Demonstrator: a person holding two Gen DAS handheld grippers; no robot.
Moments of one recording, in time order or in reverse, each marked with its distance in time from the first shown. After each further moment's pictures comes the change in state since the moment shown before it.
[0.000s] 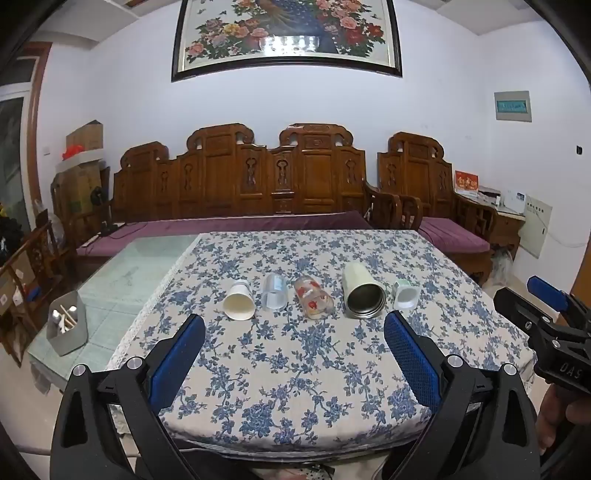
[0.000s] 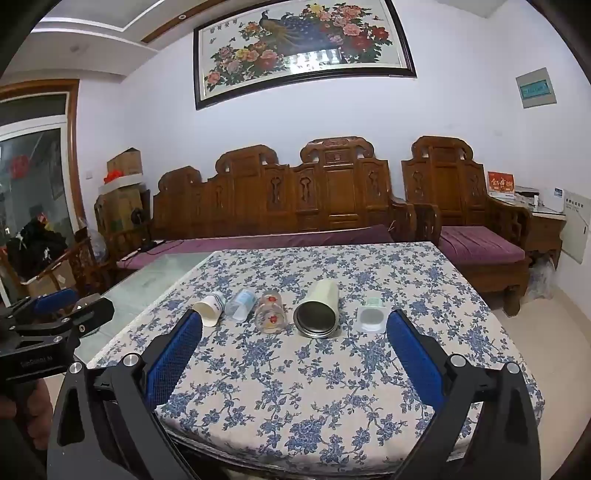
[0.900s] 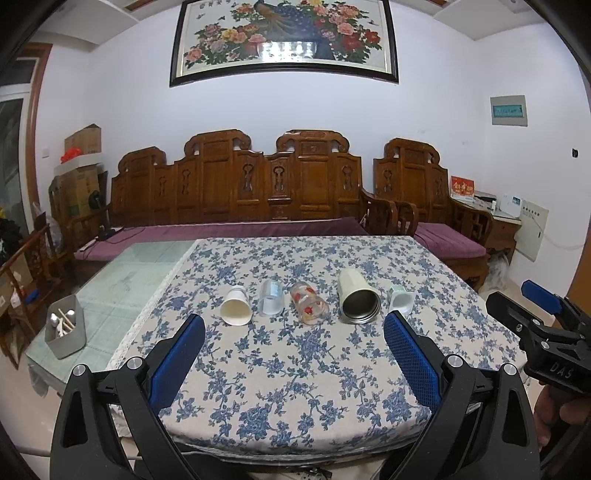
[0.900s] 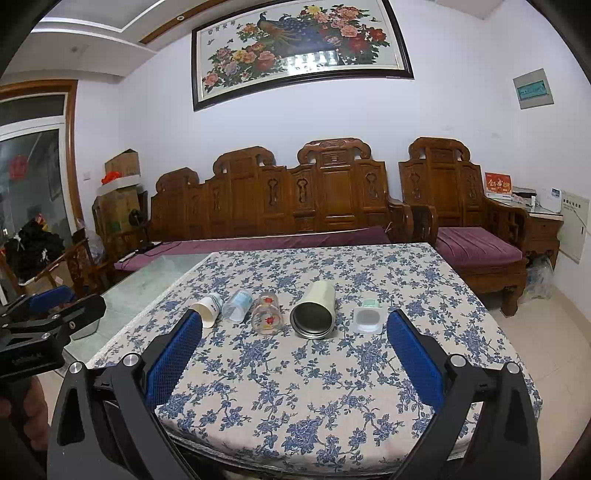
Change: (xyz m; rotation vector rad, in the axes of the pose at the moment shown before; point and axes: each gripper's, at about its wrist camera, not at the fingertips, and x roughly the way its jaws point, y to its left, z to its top) left arm -0.007 -0.002 0.007 -0.001 -0.016 -0.015; right arm 0.000 0.003 0.002 0.001 0.010 -0.006
